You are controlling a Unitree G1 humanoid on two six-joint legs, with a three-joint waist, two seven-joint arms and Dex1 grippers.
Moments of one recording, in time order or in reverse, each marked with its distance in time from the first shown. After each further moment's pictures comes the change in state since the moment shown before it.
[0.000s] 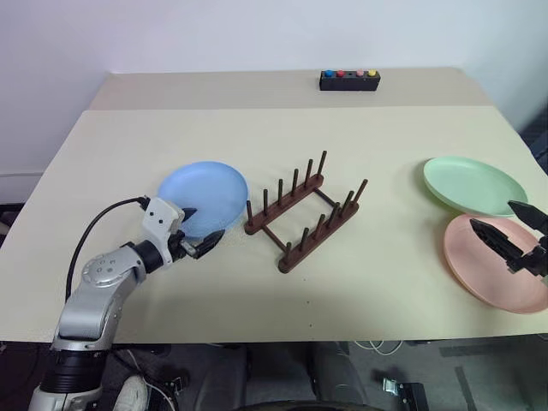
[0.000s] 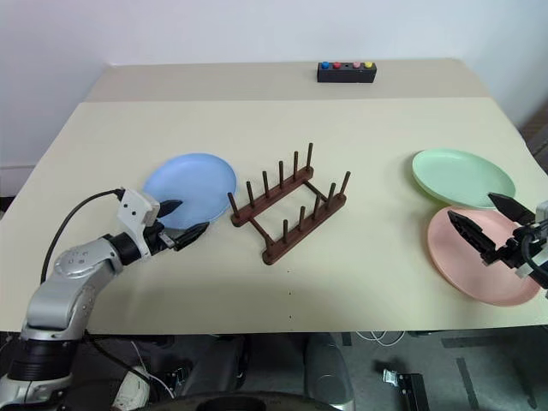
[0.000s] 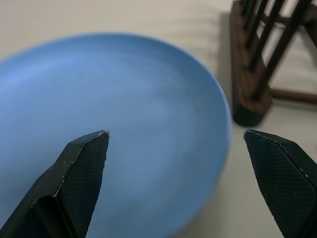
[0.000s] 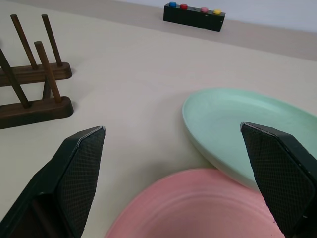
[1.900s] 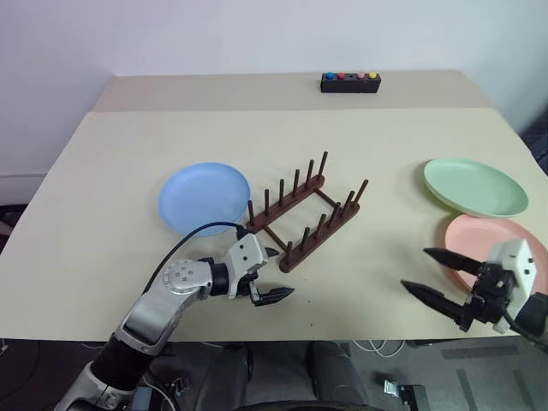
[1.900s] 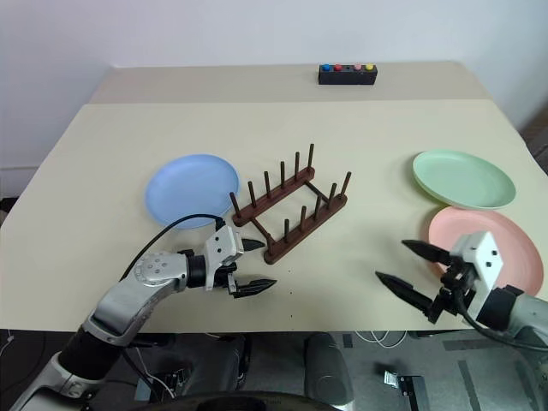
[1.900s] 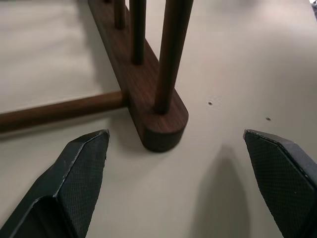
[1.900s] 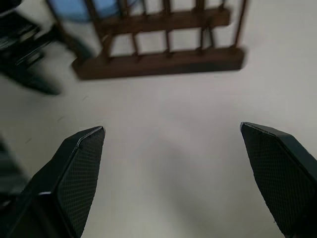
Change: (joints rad) left arm -0.137 -0.074 -0.463 -0.029 0.134 -0.003 -0.125; right arm 0.327 -0.003 0.151 -0.516 0.078 0.202 0.048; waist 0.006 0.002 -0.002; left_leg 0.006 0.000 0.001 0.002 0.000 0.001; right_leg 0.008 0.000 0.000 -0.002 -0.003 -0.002
